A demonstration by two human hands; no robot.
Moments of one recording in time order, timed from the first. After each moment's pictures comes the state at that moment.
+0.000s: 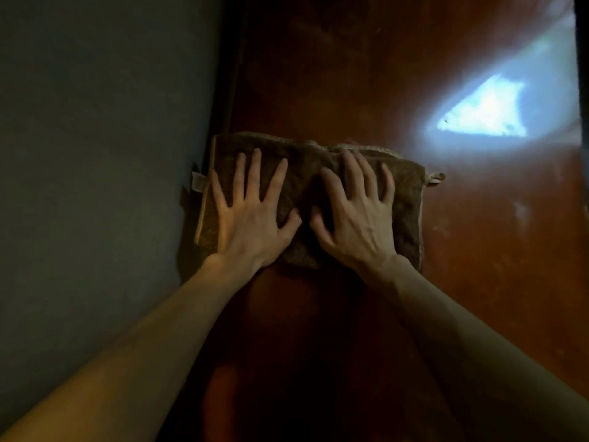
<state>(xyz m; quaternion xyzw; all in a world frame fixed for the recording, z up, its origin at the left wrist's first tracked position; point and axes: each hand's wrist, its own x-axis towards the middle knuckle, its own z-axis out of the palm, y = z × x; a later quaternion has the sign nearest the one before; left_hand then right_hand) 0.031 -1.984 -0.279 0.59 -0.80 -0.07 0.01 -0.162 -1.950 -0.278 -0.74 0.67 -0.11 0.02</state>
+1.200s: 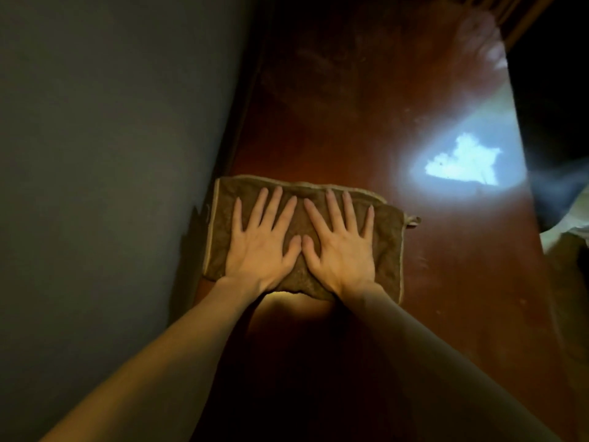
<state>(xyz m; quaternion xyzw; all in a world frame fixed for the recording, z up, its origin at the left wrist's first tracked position) 0.046 -1.862 -0.280 0.55 -0.83 -0.08 -0.01 -0.128 -1.831 -0.293 -0.72 0.69 -0.05 0.04</state>
